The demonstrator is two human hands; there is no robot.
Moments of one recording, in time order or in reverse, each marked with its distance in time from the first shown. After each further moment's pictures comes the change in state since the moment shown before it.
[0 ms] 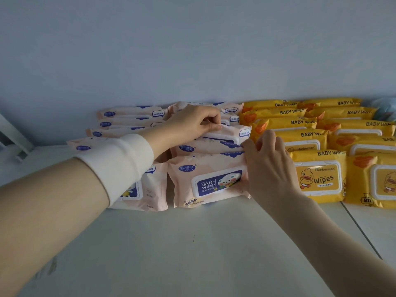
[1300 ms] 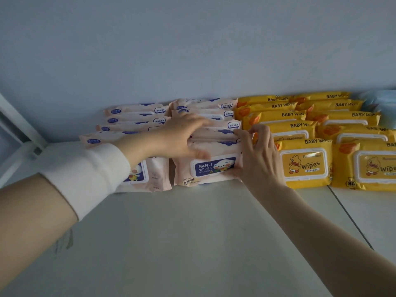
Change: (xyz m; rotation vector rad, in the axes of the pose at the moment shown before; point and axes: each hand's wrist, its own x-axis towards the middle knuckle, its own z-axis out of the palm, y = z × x) left_hand -0.053 0.020 -0.011 0.221 -0.220 -0.056; right_hand -0.009 0.009 0.031 0.257 0.307 0.002
